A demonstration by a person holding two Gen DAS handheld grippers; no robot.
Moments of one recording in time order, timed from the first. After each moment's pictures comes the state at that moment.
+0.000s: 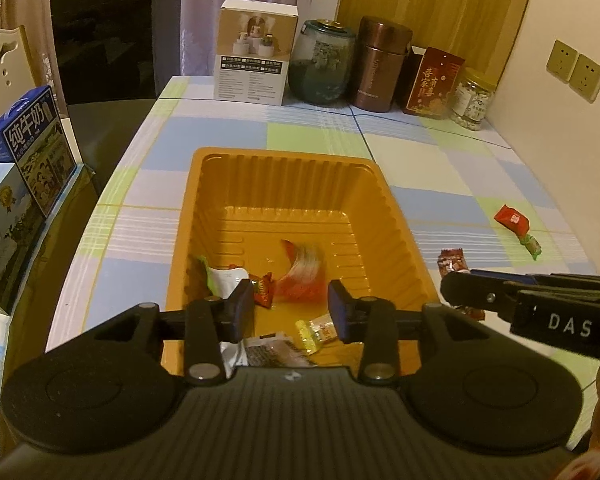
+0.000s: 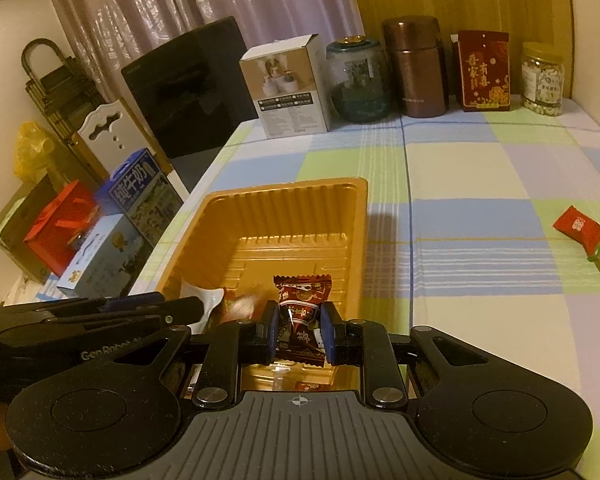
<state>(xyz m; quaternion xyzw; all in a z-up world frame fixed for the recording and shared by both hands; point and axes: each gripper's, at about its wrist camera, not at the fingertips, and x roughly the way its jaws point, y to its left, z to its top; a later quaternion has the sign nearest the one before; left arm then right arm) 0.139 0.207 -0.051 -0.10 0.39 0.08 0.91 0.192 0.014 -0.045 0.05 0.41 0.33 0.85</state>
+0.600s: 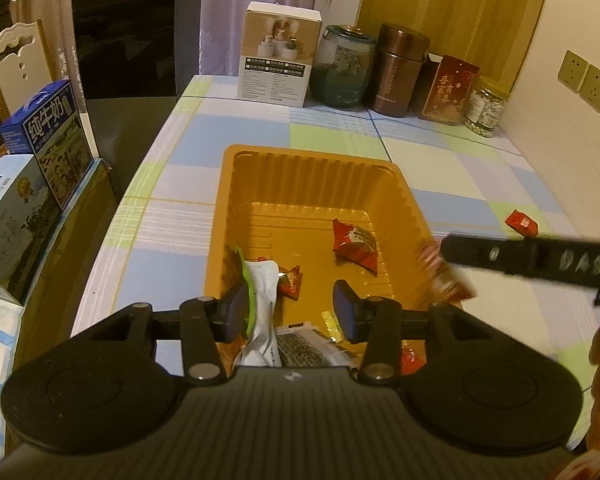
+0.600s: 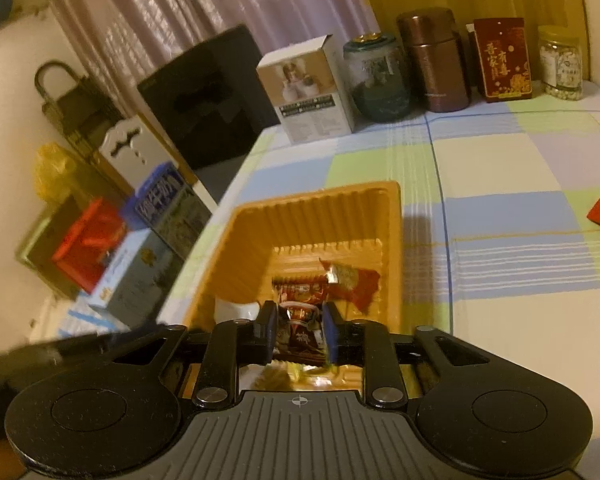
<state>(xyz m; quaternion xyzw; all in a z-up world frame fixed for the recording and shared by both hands) 0.120 0.222 -0.045 -0.11 0.38 0.10 0.91 0.203 0.021 -0.038 0.10 0.40 0.35 0.84</state>
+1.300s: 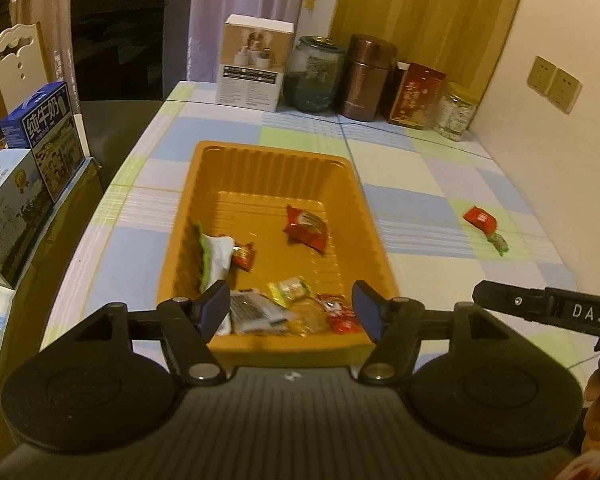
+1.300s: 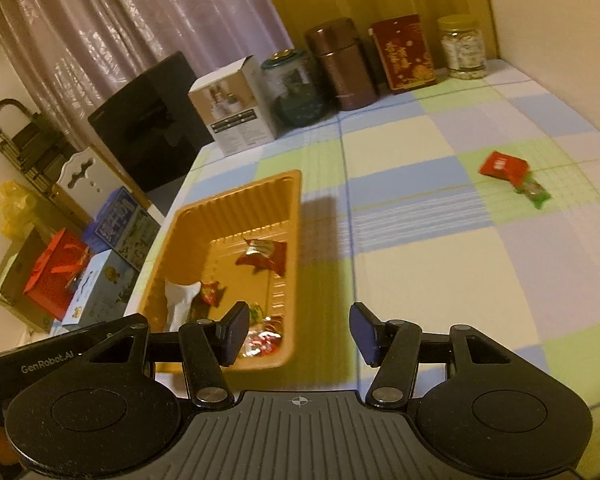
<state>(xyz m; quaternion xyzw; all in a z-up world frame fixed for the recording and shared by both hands) 0.078 0.168 -0.023 -0.12 0.37 0.09 0.92 0.148 -0.074 -0.028 0.13 0.41 0.27 0.86</state>
